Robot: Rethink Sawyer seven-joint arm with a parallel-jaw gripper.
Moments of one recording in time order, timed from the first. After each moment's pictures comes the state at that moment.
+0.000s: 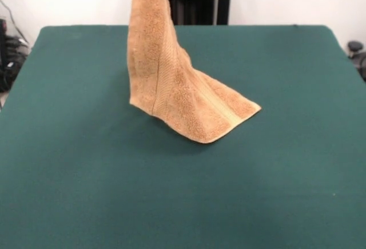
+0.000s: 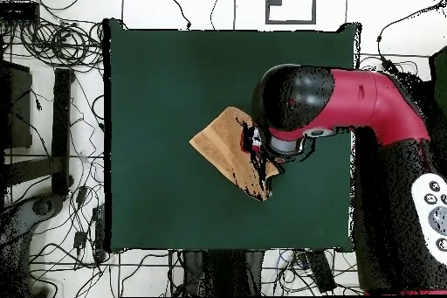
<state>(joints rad) -0.59 -0.79 0.52 1.44 -0.39 1.52 1.90</state>
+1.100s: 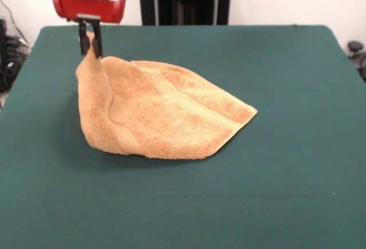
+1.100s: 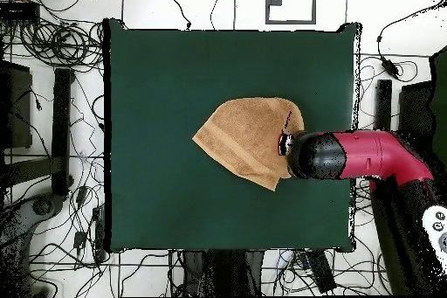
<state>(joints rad) -0.78 -0.72 0.55 1.67 -0.72 0.76 1.90</state>
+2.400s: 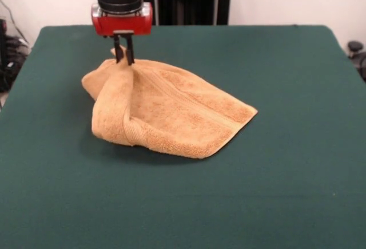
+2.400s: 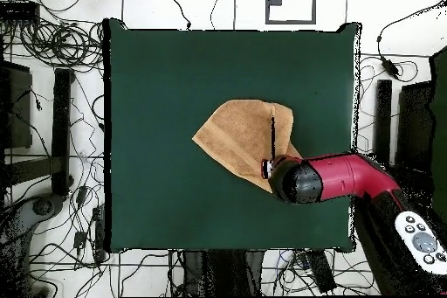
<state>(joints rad) -0.81 -0.67 0.55 1.82 -0.79 0.64 1.90</state>
